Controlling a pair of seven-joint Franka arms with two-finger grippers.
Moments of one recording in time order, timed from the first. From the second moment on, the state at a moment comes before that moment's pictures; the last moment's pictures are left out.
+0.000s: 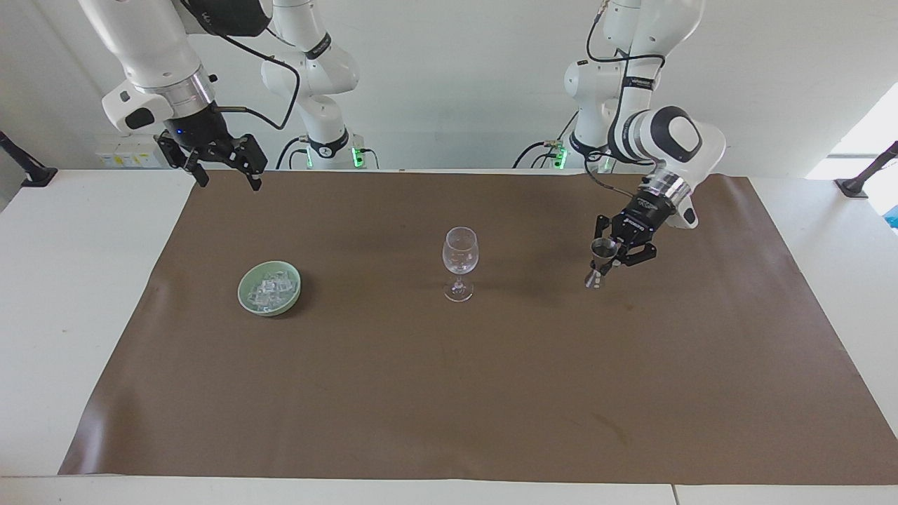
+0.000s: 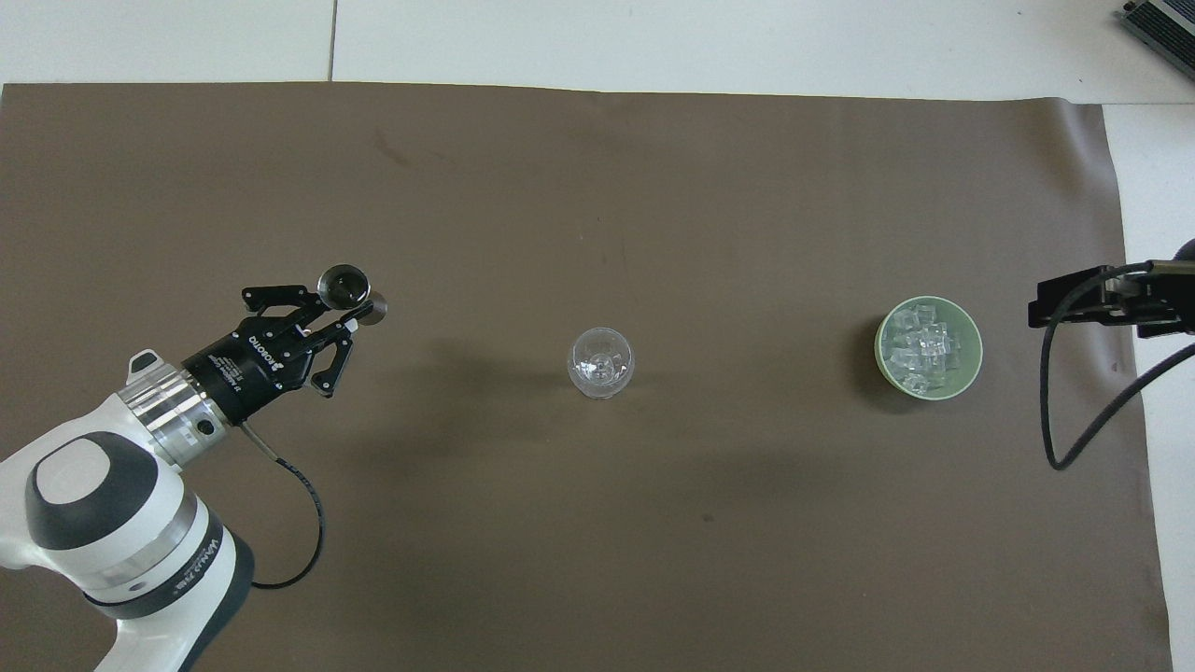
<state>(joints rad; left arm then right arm) -0.01 -0.16 -0.21 -2.42 -1.84 2.52 -0.85 0.08 -0.04 -0.09 -1.61 0.00 1.57 0.09</state>
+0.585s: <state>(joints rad) -0.01 -0.23 -0.58 -2.39 -1.84 2.89 -1.03 0.08 -0.04 -0.09 -1.61 0.00 1.57 0.09</state>
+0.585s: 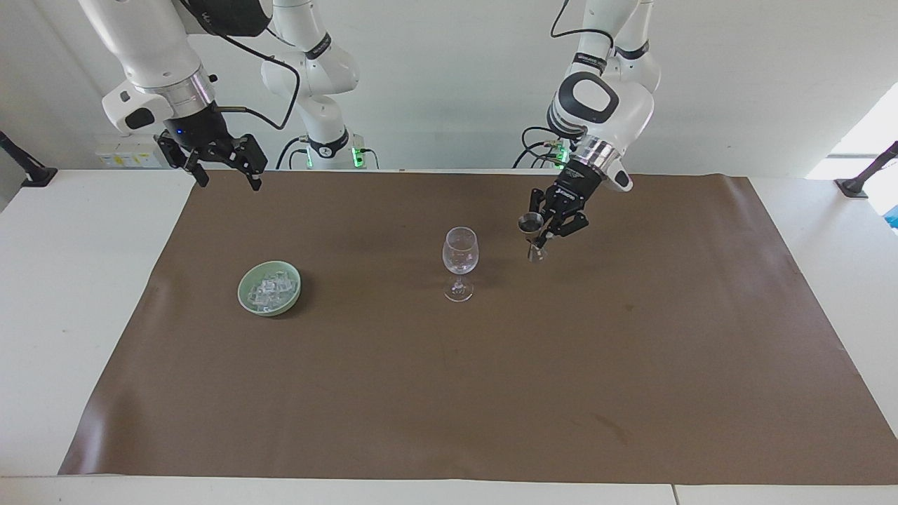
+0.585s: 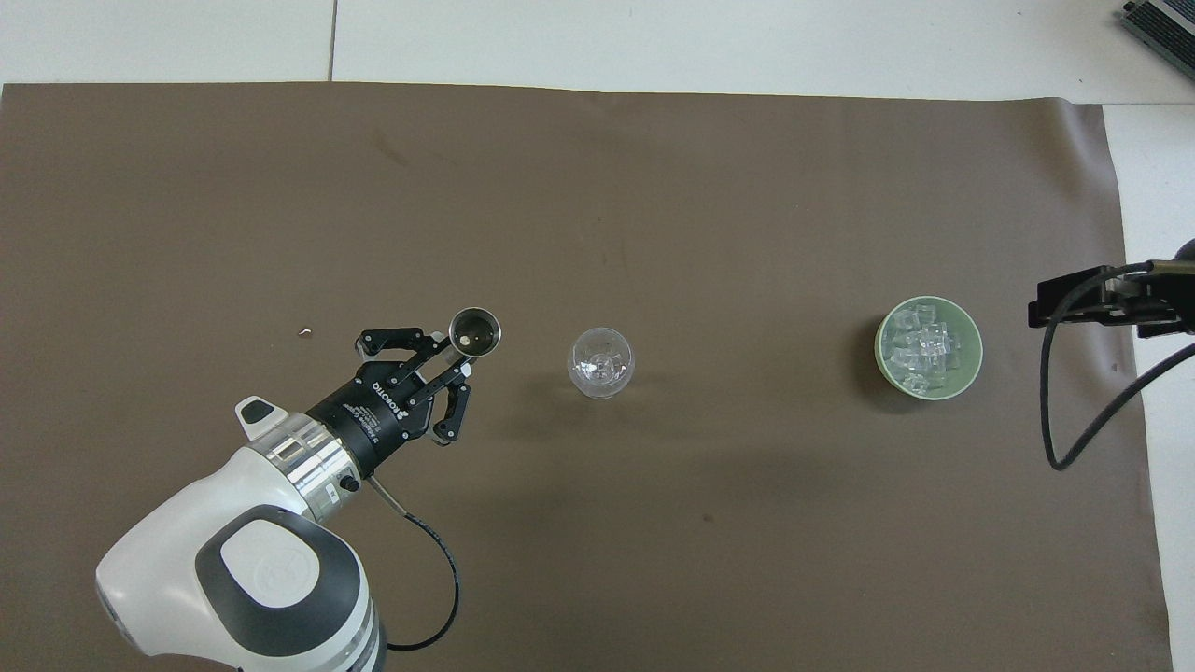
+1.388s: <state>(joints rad) -0.01 -0.09 -0.77 -2.16 -1.83 3.31 -0.88 0.08 -0.04 -0.09 -1.61 0.00 1.57 0.09</state>
